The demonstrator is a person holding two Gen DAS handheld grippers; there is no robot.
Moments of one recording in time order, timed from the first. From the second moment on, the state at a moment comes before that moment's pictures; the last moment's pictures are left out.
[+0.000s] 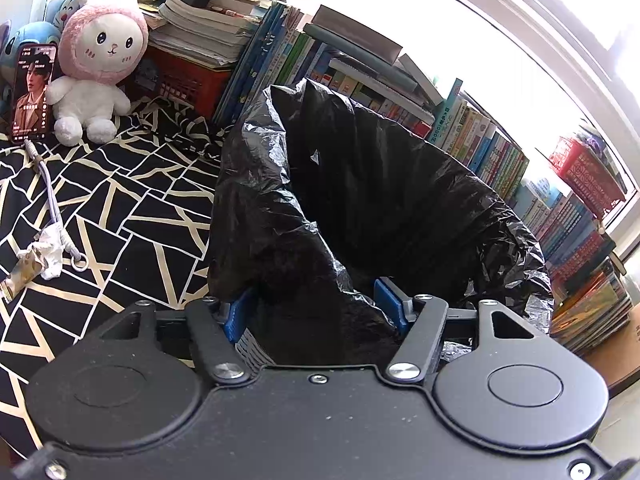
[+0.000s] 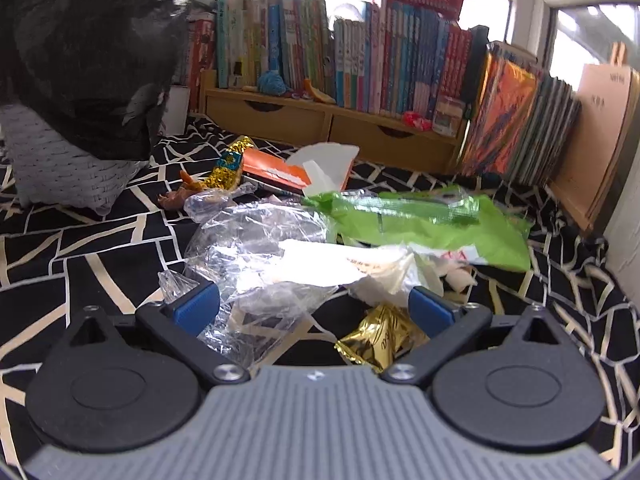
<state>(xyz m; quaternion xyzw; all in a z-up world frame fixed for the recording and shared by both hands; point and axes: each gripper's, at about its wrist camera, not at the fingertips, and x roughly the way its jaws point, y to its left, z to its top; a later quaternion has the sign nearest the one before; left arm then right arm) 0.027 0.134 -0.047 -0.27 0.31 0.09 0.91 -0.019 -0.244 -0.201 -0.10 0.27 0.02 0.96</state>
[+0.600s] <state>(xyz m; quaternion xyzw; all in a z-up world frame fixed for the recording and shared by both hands) 0.029 0.133 -0.048 -0.26 0.31 0.09 0.91 -0.003 -0.265 -0.226 -0.02 0.35 0.03 0.94</state>
